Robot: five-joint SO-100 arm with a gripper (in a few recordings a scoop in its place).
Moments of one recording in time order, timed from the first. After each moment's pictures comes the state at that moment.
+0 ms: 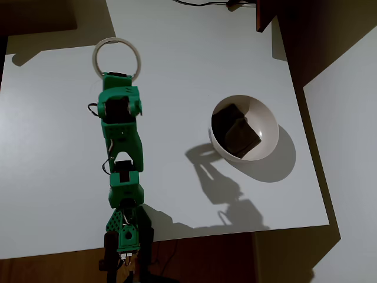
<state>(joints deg) -0.6 86.9 22.2 100.4 11.6</state>
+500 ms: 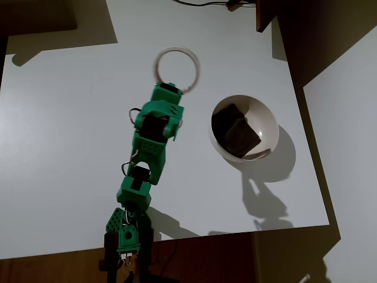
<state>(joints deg) 25.3 90.9 21.6 99.5 5.5</state>
